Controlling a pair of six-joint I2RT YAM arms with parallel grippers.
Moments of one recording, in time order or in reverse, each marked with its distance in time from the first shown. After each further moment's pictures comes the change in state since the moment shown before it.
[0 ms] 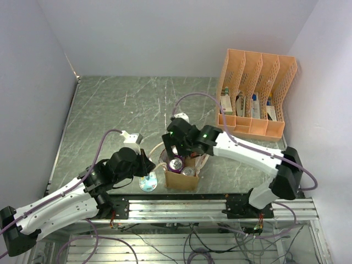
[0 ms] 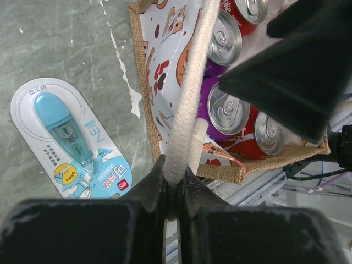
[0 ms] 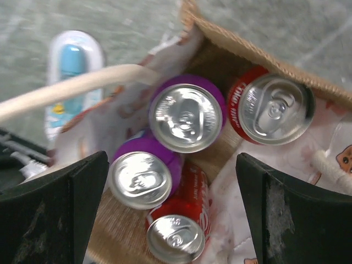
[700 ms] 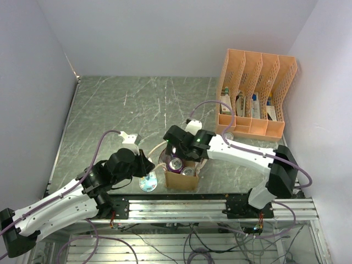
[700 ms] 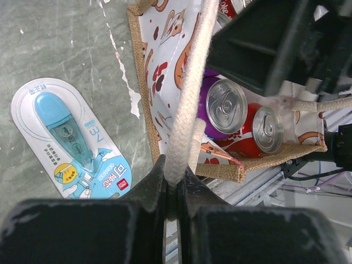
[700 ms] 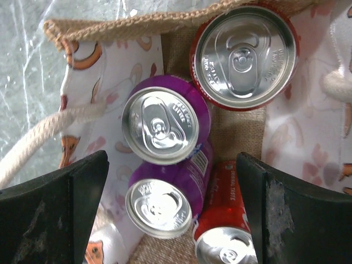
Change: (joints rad) left arm 0.000 -0.027 -0.008 -0.004 -0.001 0.000; right arm 0.044 0.064 -0.045 -0.090 0.209 0.644
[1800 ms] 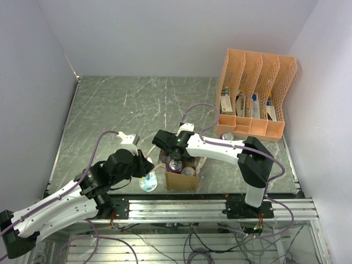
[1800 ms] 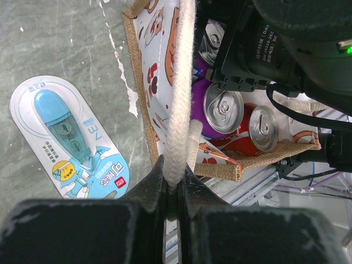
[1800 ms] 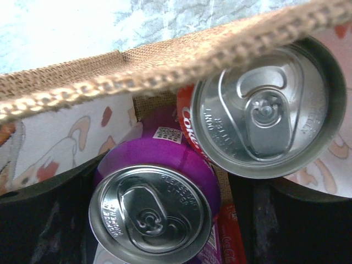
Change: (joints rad) left arm 0.000 -0.030 0.000 -0.016 -0.001 -0.008; right arm 0.001 0.275 0.089 -0.024 0.122 0.114
